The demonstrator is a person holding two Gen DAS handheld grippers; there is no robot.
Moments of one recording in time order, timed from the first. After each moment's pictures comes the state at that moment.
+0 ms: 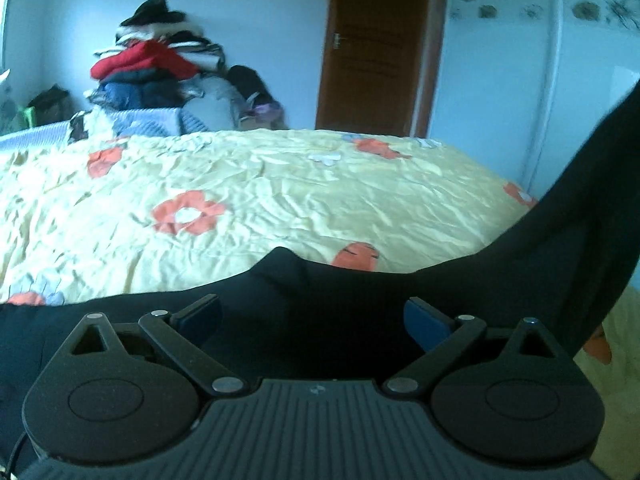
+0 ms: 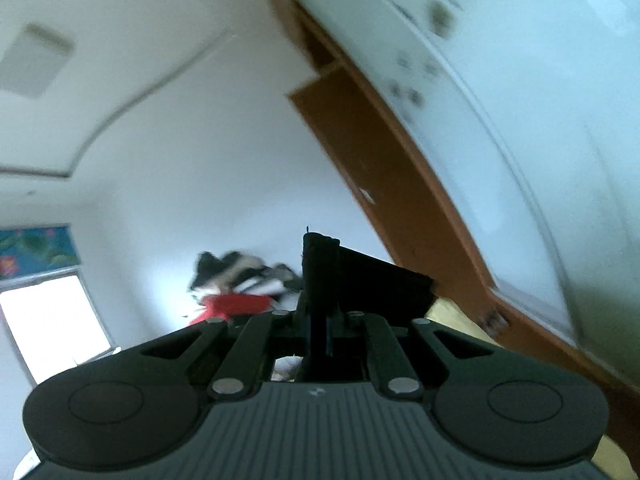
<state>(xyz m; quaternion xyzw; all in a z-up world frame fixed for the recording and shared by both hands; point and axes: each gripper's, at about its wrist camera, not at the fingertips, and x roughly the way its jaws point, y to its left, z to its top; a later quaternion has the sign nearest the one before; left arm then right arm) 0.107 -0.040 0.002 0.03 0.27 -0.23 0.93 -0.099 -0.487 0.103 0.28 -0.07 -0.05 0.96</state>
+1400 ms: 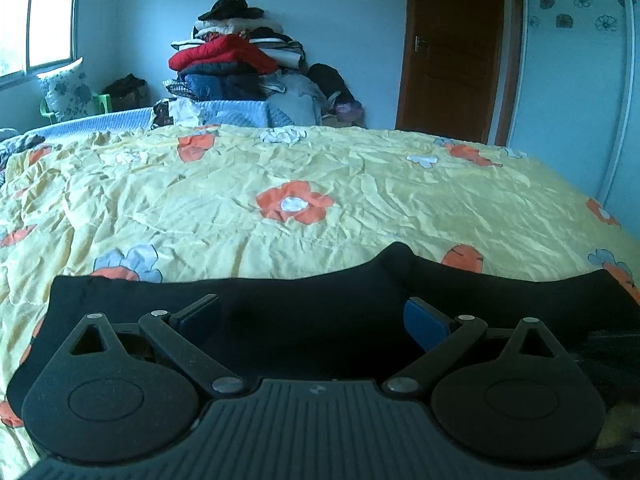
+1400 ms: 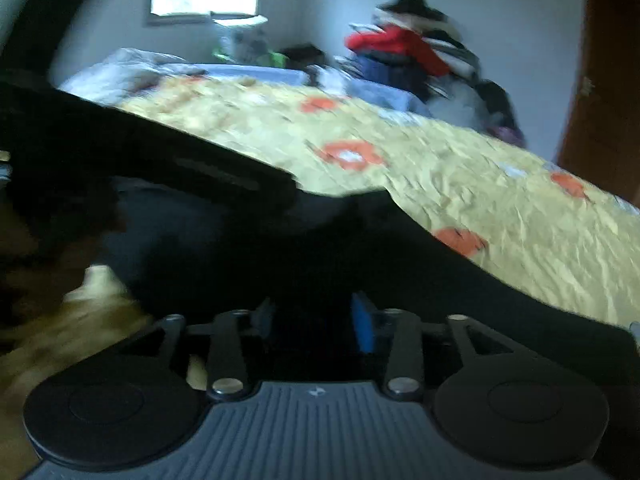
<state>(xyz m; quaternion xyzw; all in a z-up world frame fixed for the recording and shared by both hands) 0.113 0.003 0.001 0.03 0.27 -0.11 0.95 0.024 -0.168 -0.049 -0.08 0.25 0.19 0.95</state>
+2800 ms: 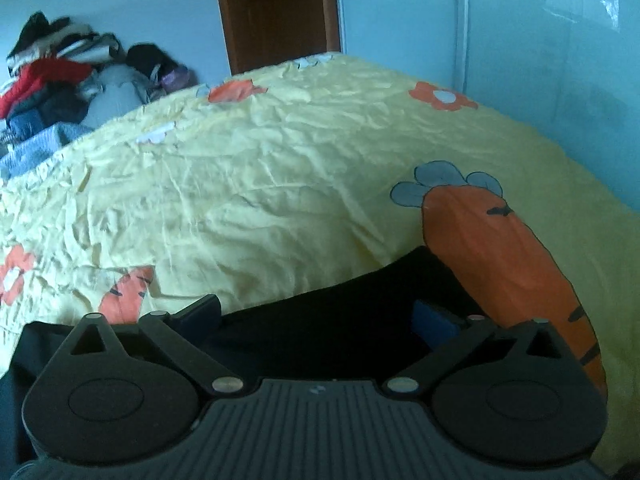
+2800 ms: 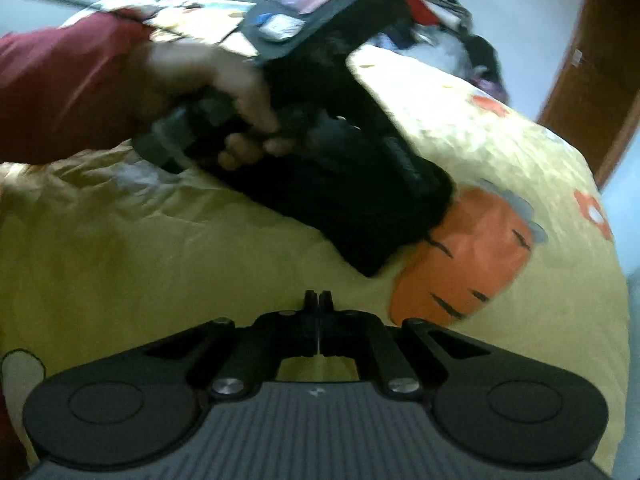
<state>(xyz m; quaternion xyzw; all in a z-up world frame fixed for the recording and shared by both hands) 0.119 -0.251 -0.035 0.19 0.32 -0.31 0.88 -0.098 -0.321 -0.056 -0.13 0.35 0.14 0.92</state>
